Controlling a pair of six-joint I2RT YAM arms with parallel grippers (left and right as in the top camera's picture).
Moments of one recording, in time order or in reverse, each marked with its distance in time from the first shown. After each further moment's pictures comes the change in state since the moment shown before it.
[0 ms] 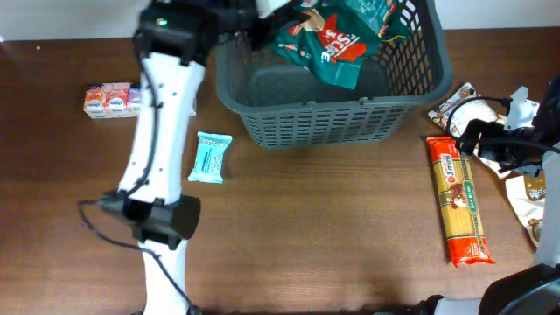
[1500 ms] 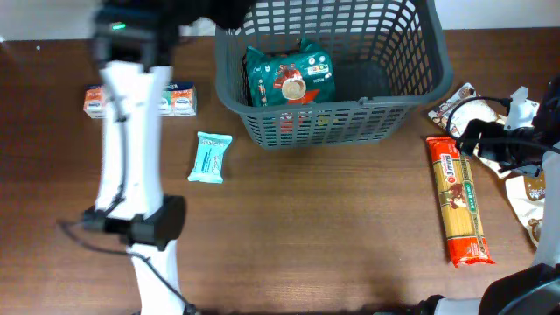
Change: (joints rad) left arm 0.129 -0.056 0.168 -0.154 -0.335 -0.468; right arm 0.000 0.000 0.000 0.000 0.000 0.000
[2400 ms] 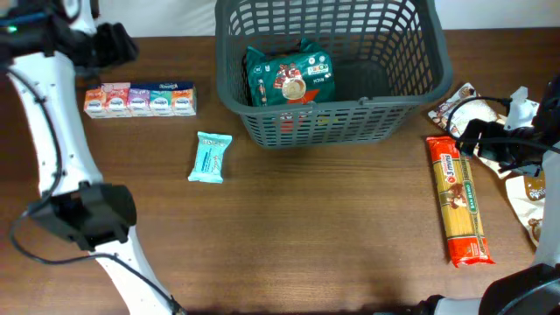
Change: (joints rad) left arm 0.410 0.064 -0.319 -0.249 -0.096 -0.520; right arm 0.000 0.000 0.000 0.000 0.000 -0.001
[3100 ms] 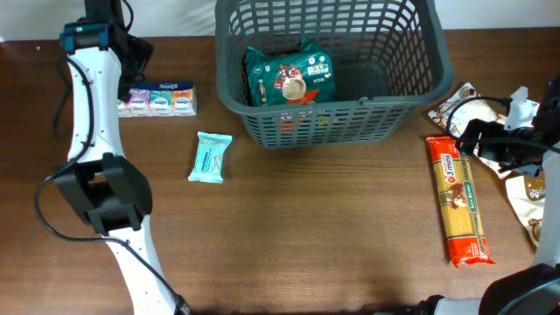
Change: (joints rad) left arm -0.105 0.103 -0.132 0.170 -0.383 -0.771; right arm 0.000 0.000 0.000 0.000 0.000 0.000
